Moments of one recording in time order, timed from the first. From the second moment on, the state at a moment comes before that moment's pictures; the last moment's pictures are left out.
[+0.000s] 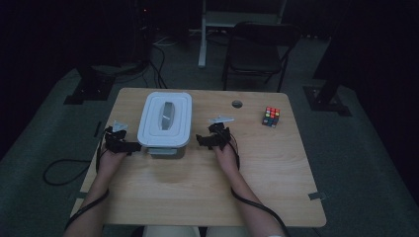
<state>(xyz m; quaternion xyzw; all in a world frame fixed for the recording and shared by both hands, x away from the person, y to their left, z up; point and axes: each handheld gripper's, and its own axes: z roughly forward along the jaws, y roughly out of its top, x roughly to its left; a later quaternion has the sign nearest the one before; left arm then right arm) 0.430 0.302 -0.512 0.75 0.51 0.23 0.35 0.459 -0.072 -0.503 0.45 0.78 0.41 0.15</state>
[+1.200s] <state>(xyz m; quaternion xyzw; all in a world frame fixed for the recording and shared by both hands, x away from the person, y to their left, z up) 0.452 0.257 -0.490 0.77 0.49 0.25 0.32 0.473 -0.070 -0.500 0.44 0.78 0.42 0.13</state>
